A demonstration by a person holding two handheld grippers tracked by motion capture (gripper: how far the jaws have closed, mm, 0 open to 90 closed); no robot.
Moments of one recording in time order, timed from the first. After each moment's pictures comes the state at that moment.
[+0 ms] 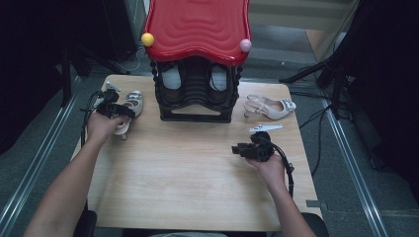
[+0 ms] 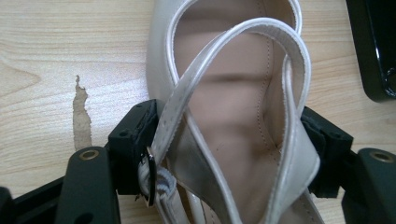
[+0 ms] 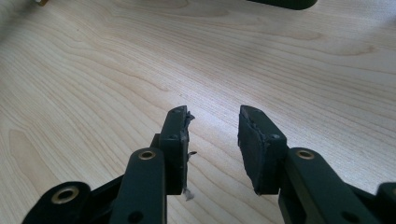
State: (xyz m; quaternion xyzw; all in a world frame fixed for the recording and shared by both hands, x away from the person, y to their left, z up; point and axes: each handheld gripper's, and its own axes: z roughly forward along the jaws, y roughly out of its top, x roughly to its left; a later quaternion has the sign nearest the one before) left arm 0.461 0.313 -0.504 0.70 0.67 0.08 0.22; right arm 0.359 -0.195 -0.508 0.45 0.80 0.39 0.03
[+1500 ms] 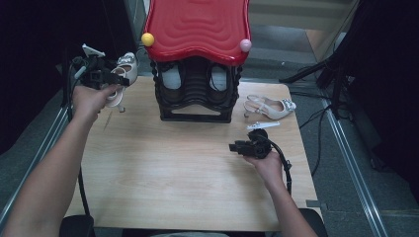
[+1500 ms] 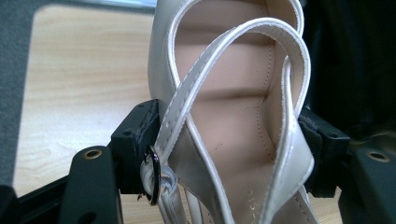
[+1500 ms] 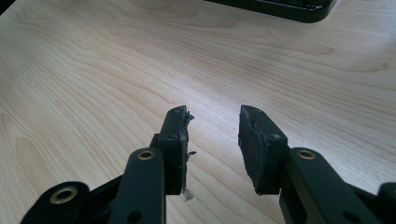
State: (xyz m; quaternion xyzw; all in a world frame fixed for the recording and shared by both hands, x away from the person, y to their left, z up) left arm 0.457 0.314 -0.371 0.66 0.67 0.11 0.33; right arm 0.367 -0.187 -0.506 0.45 0.80 0.39 0.02
